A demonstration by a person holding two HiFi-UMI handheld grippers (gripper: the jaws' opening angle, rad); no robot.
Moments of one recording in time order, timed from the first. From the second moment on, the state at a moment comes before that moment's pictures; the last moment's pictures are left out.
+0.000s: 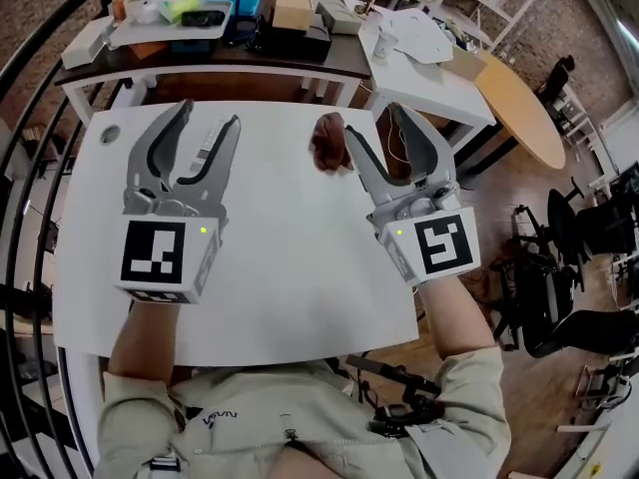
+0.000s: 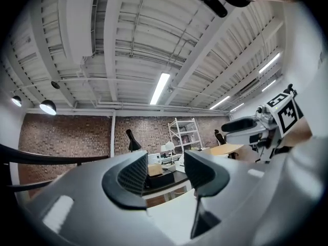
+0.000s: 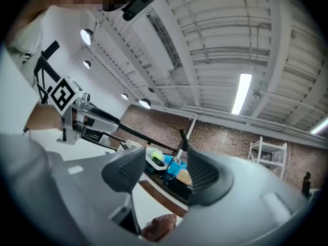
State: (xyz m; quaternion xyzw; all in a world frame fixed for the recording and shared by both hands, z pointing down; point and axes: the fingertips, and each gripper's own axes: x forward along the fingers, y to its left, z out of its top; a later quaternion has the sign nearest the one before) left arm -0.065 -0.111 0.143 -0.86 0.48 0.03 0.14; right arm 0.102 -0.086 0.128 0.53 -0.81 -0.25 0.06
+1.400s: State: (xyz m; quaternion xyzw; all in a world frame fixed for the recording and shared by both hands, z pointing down) left arm -0.085 -0.295 0.395 -0.83 0.48 -0.25 -0.13; right arm 0.156 -0.278 0.372 0.53 -0.79 0.09 0.29
